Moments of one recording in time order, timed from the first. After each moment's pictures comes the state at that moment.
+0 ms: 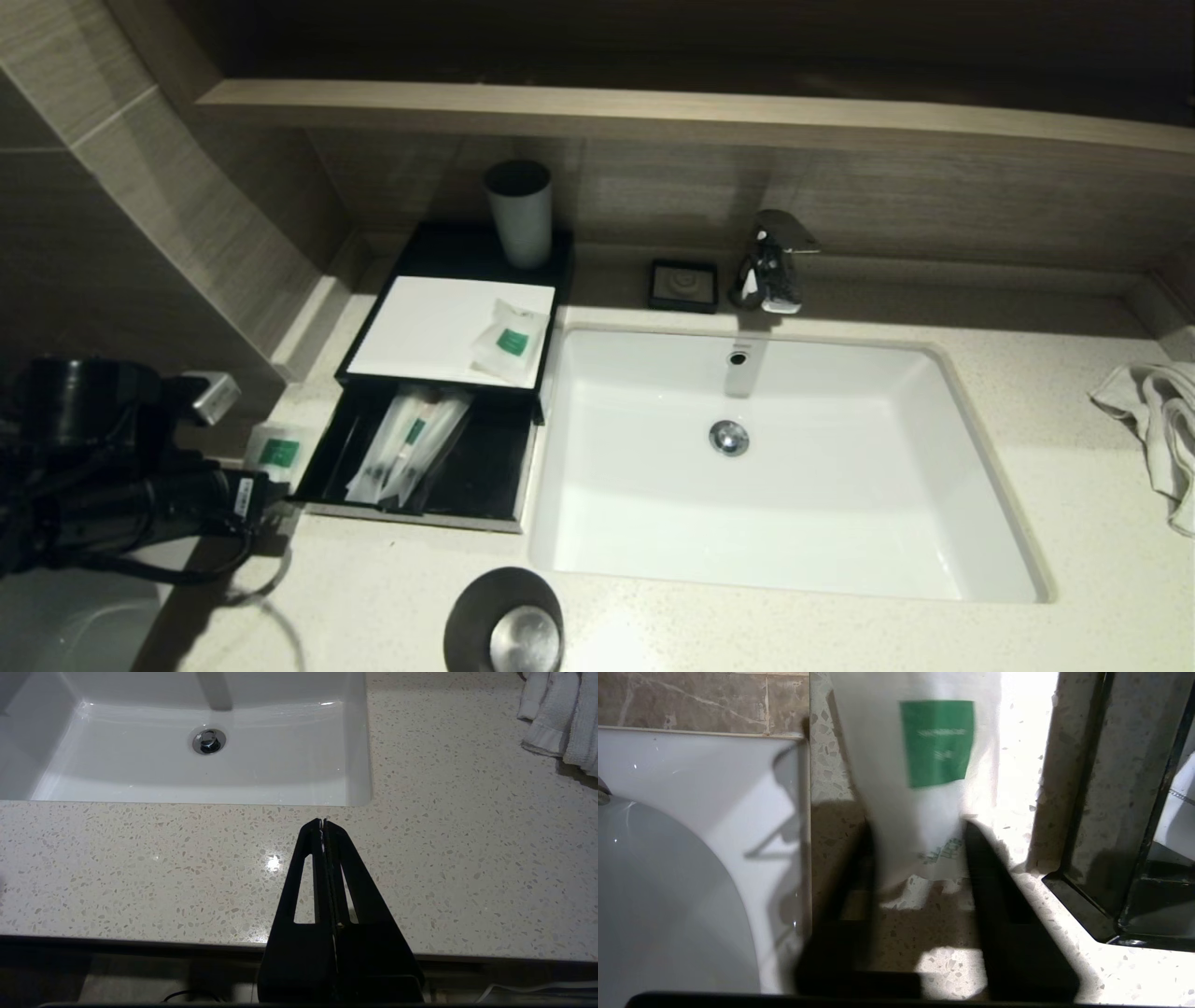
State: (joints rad) left arm 0.12 1.60 -0.62 -0.28 -0.12 0.15; right arm 0.00 0.00 0.00 0.00 -0.01 0.04
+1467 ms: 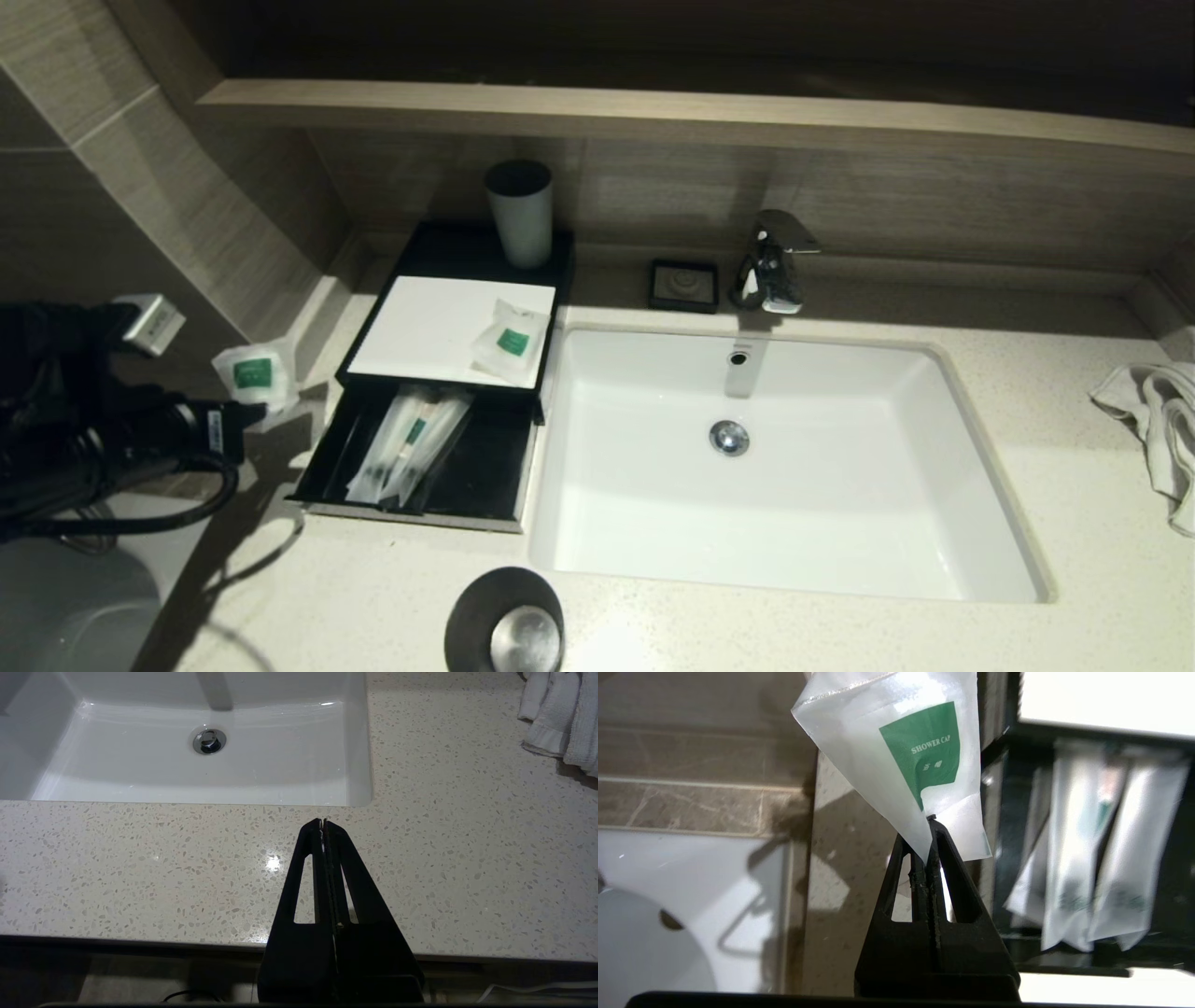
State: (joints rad) left arm 0.13 1.46 -0.66 -0.39 -0.23 0.05; right arm 0.00 0.00 0.00 0.00 -0.01 0.04
